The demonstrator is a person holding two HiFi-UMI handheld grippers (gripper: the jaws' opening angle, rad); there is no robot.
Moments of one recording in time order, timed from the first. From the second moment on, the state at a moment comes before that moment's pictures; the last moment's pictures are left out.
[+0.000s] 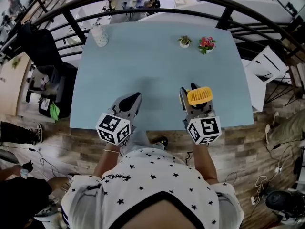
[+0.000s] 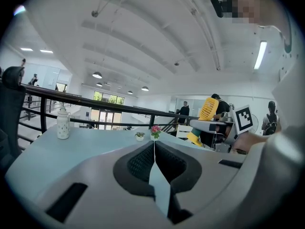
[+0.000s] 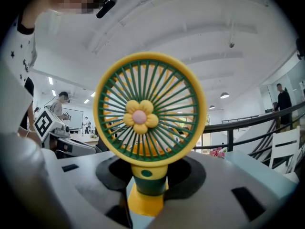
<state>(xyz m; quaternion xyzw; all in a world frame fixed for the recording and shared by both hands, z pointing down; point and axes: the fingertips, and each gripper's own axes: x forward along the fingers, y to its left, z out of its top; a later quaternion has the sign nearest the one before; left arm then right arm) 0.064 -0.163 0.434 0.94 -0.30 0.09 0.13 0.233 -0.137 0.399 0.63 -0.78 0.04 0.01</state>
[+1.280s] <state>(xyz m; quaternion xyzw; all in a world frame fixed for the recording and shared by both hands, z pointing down) 0.054 -0.169 0.437 0.93 -0.32 0.10 0.13 0.225 -0.148 0.406 0.62 -0.79 0.05 0.01</state>
